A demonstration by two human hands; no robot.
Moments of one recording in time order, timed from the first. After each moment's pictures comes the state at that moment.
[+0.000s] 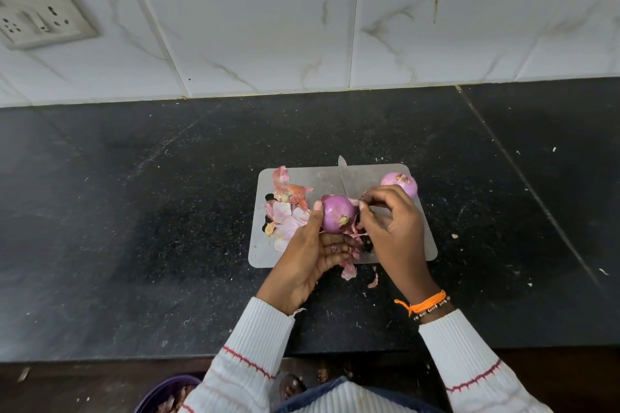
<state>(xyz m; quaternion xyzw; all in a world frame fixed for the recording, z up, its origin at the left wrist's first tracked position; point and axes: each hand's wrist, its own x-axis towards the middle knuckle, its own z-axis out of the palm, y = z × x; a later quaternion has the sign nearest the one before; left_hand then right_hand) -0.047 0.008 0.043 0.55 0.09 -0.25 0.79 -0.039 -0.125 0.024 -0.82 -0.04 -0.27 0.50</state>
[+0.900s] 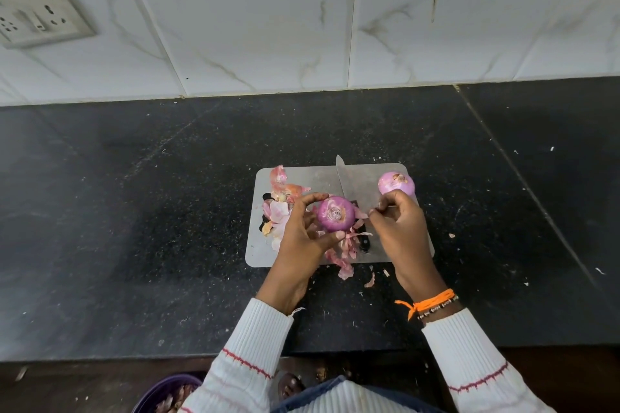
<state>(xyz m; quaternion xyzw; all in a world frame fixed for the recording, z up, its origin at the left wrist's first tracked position) -0.043 0.010 0.029 0.64 0.03 -0.11 0.76 -0.040 -0.133 0.026 -0.78 0.10 -0.12 0.60</state>
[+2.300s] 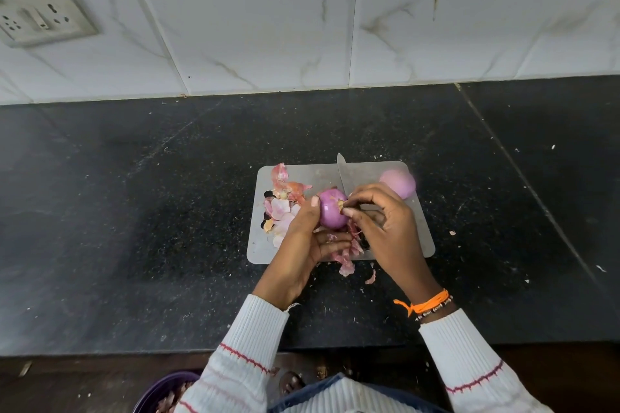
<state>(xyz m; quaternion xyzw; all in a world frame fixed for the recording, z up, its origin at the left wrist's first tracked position) -0.045 0.013 0.033 0.56 0.03 -0.19 0.80 -0.044 -0.124 0.031 -0.79 -0.12 -0.19 0.57</state>
